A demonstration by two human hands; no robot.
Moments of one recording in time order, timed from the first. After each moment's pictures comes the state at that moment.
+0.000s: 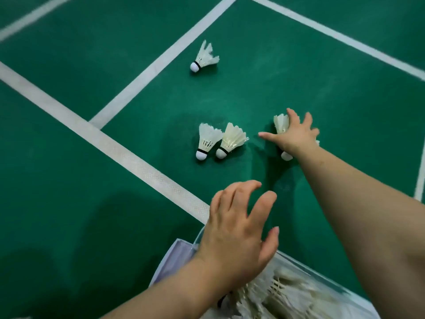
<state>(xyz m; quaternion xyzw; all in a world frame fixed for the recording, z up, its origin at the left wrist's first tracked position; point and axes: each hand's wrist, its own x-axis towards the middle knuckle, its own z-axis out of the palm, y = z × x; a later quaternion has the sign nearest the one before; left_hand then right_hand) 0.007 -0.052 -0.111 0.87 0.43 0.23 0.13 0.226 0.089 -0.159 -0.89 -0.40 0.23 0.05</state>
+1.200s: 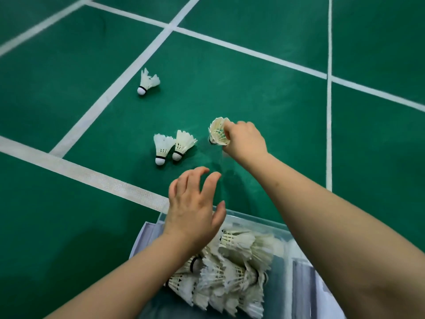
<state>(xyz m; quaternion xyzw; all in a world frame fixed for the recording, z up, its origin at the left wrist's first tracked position) 0.008 -0.067 -0.095 0.88 0.41 0.22 0.10 0.188 -0.001 -0.080 -0.81 -0.58 0.08 0.06</state>
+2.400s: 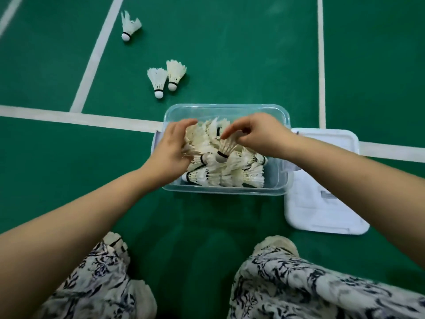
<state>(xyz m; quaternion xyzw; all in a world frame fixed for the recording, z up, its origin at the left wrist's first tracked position) -0.085 -0.124 -0.061 0.89 0.33 0.05 0.32 0.096 -0.223 -0.022 -0.76 -0.50 0.37 0.20</state>
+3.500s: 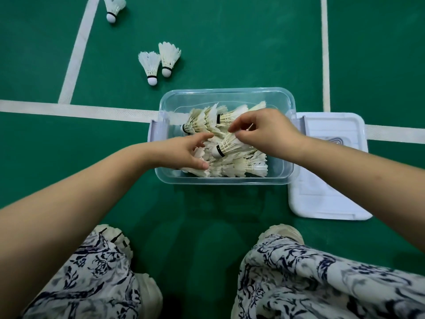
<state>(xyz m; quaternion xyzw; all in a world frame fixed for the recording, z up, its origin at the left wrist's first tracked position) -0.067 -0.112 -0.067 0.81 0.26 -0.30 0.43 0.090 -0.237 -0.044 -0.79 -0.47 0.34 0.22</state>
